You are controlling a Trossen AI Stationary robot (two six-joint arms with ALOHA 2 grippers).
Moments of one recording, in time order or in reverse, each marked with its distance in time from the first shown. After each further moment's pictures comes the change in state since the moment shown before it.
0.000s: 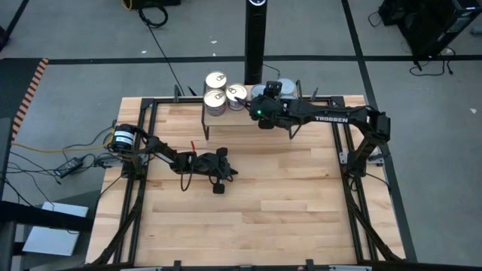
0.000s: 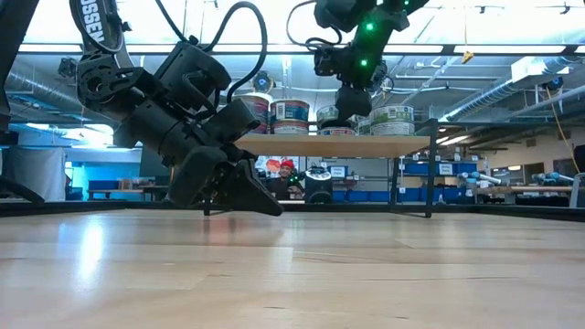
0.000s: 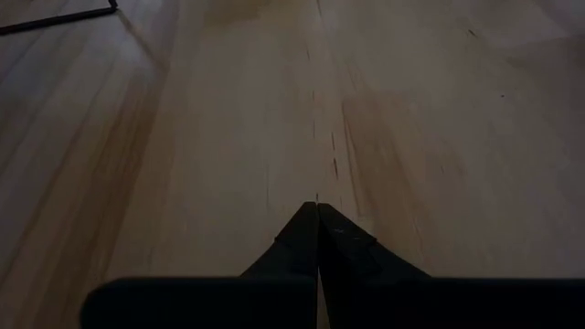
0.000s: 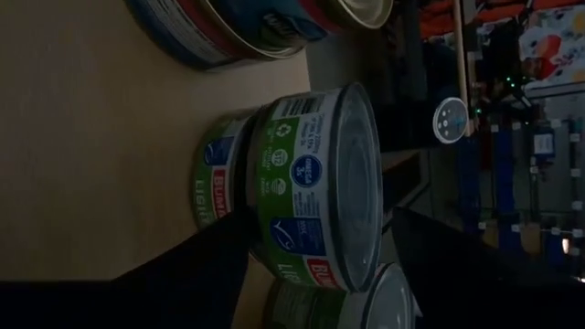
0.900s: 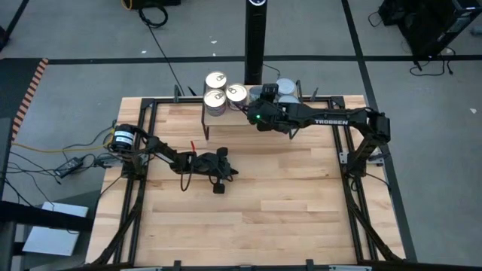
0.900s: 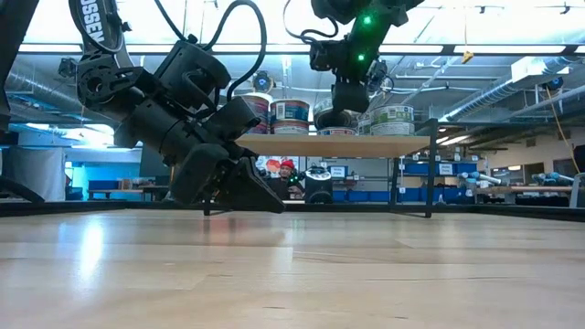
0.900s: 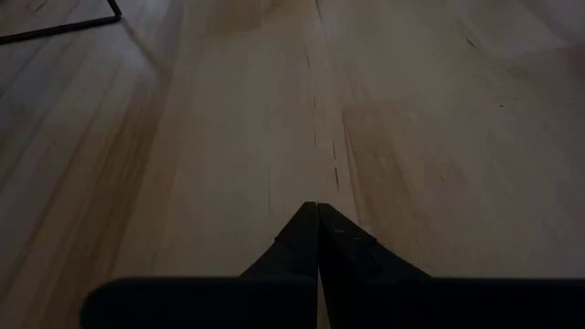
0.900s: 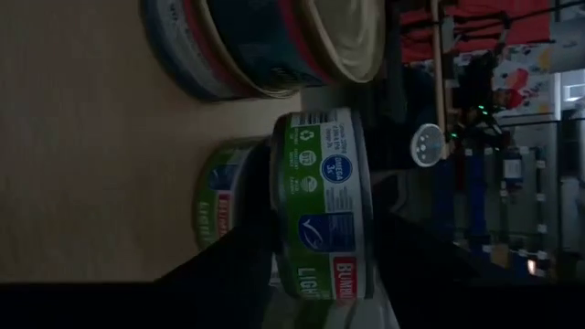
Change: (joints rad) left arm 0.000 0.000 0.000 0.017 0.000 0.002; right arm 0.049 0.000 0.000 0.052 0.050 -0.080
